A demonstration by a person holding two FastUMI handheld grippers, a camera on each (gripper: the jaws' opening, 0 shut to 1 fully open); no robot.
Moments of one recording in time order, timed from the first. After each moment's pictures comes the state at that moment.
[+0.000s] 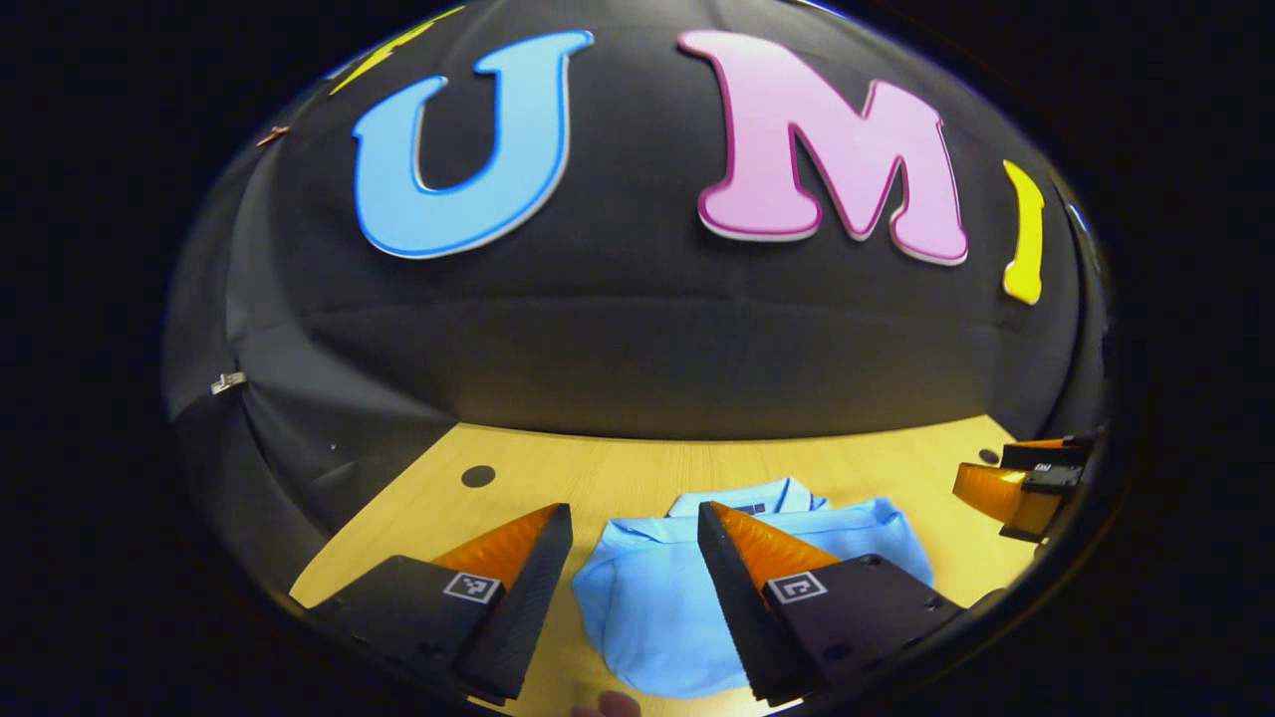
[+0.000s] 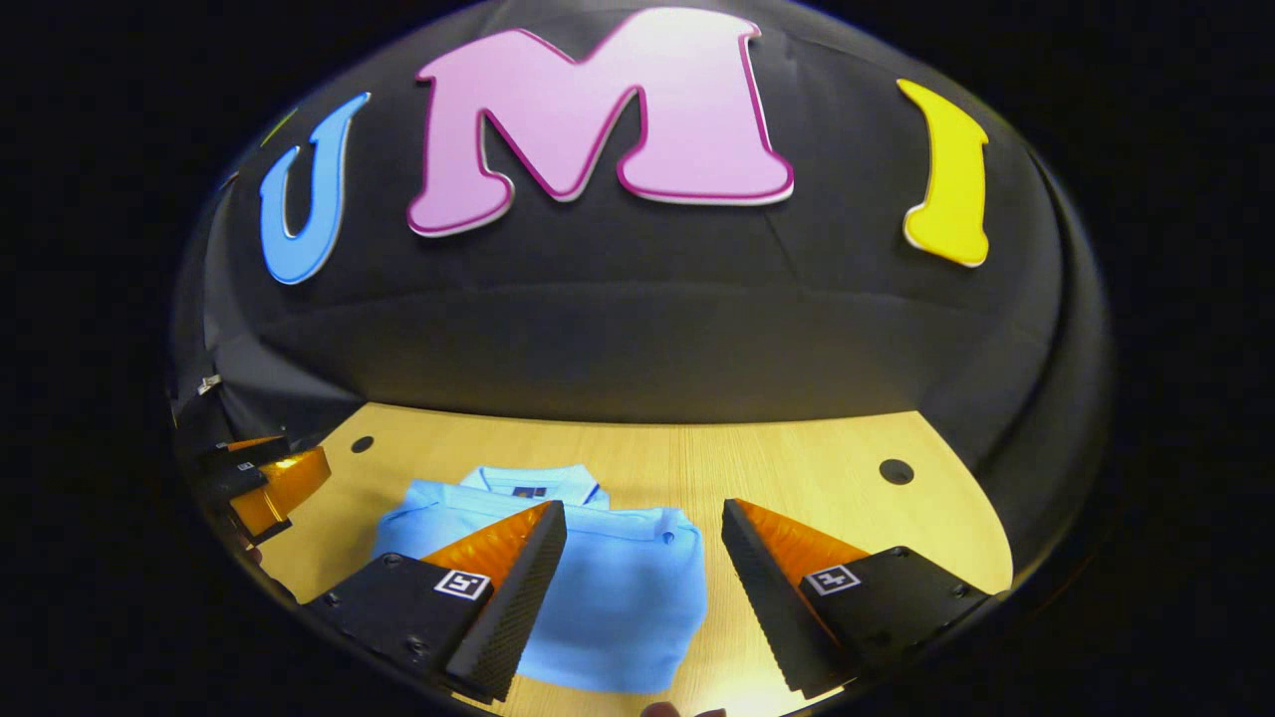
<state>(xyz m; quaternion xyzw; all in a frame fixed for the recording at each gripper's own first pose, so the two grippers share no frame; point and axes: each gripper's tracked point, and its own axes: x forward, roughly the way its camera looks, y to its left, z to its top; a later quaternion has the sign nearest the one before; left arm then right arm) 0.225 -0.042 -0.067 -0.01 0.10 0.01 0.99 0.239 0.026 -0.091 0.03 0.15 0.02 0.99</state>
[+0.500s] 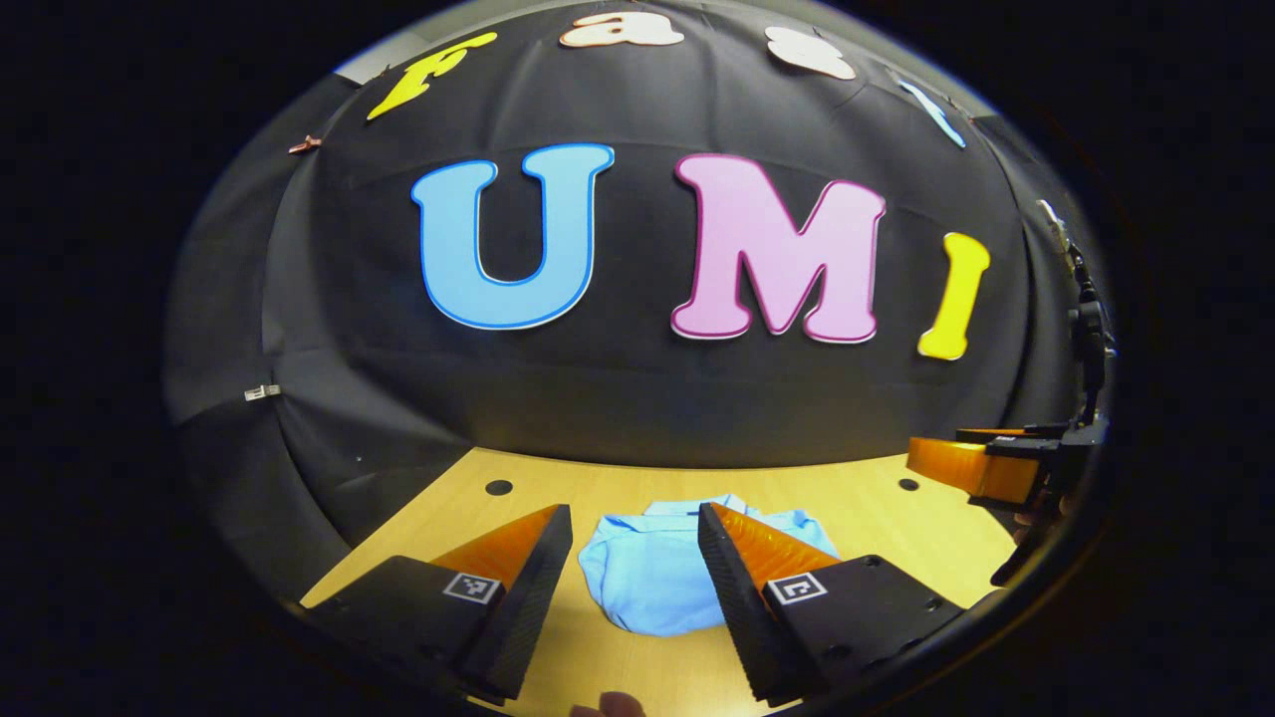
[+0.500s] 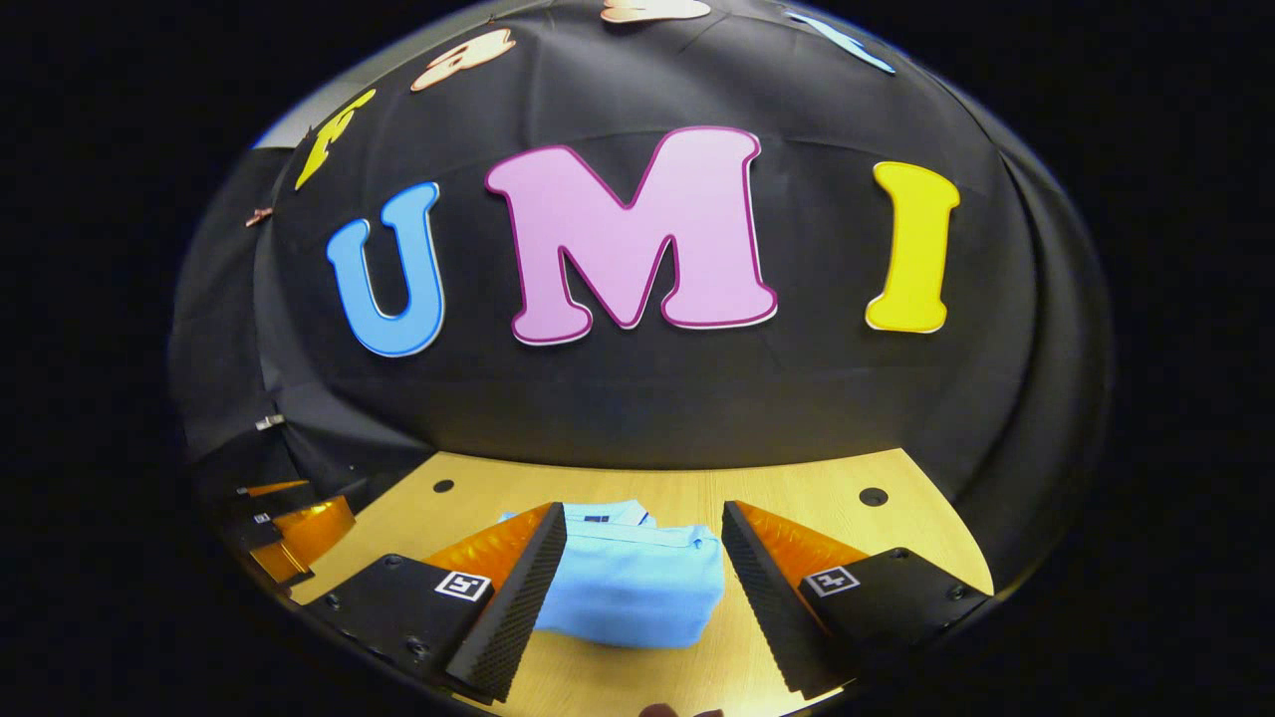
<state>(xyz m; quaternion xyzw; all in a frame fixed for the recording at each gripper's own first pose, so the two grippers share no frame) 0.062 -0.046 -0.002 -0.02 0.04 -0.03 1.00 0.115 0.040 0.011 0.07 0.08 0.05 0.99</state>
